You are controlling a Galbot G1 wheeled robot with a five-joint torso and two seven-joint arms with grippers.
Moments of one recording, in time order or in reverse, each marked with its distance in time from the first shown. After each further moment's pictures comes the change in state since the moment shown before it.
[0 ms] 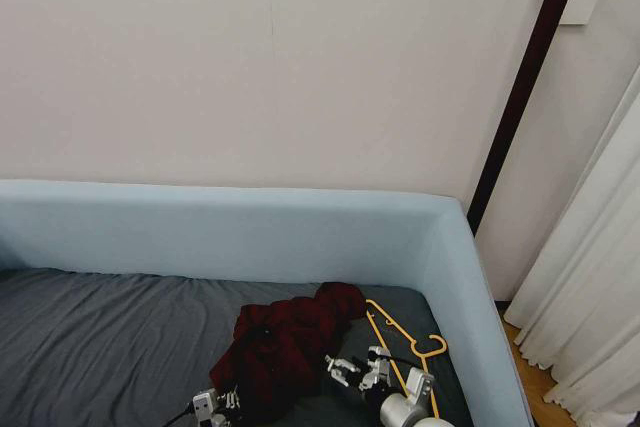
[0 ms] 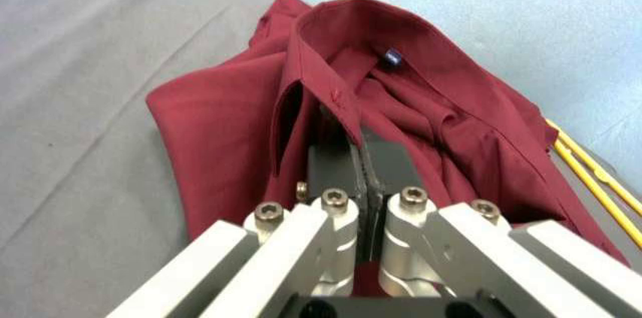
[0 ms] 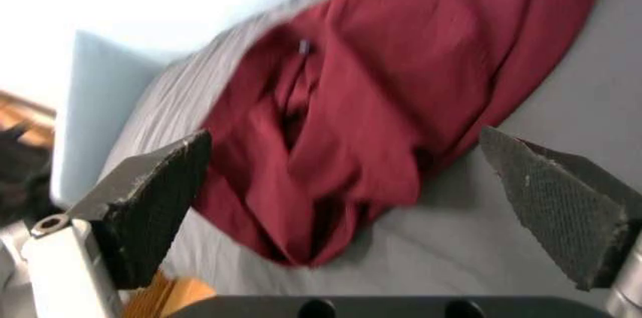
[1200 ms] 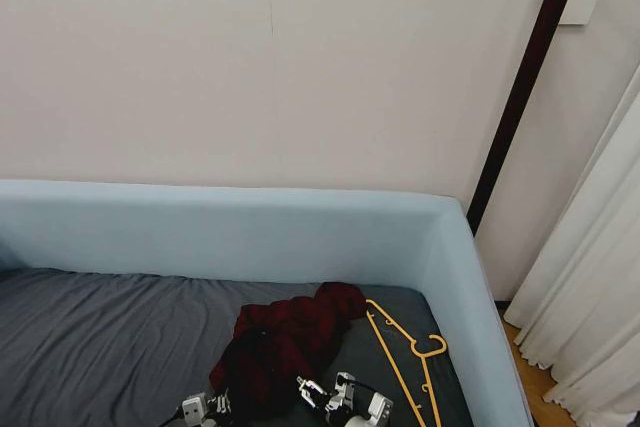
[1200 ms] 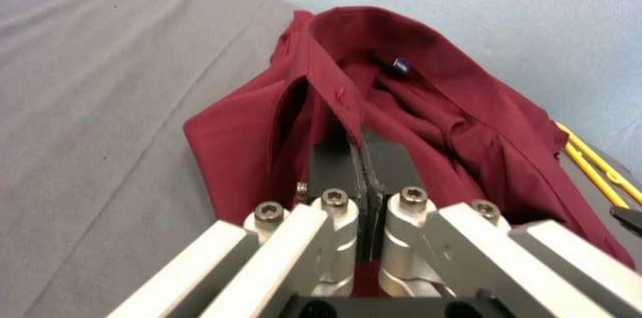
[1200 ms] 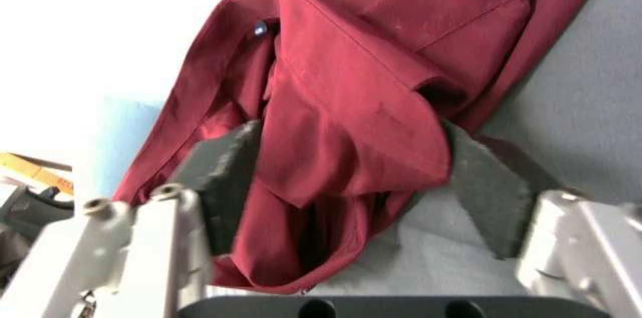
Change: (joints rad) left arm 0.054 0.004 -0.042 -0.053 0.037 0.005 -0.012; right arm 0.004 0.207 0.028 -0.211 0.023 0.072 -0.021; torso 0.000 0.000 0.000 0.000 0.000
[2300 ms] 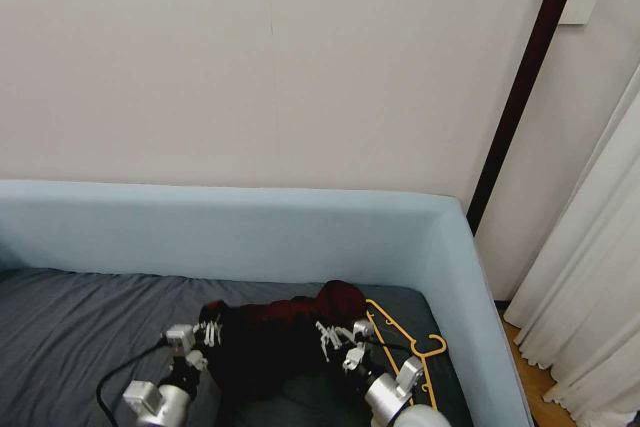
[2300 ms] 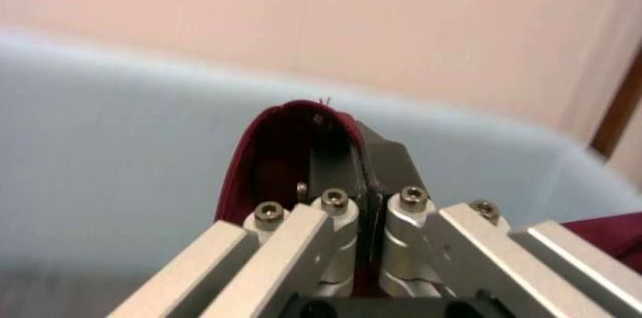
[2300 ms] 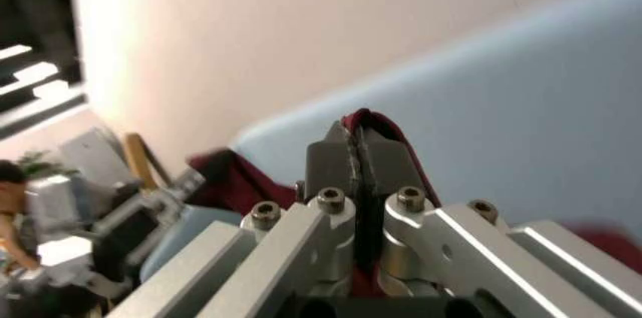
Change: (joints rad) left arm -0.135 0.325 -0.034 -0.301 -0.032 -0.105 0.036; right arm 0.088 -0.286 0.010 0.467 -0.159 0.232 -0.155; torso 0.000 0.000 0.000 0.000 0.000
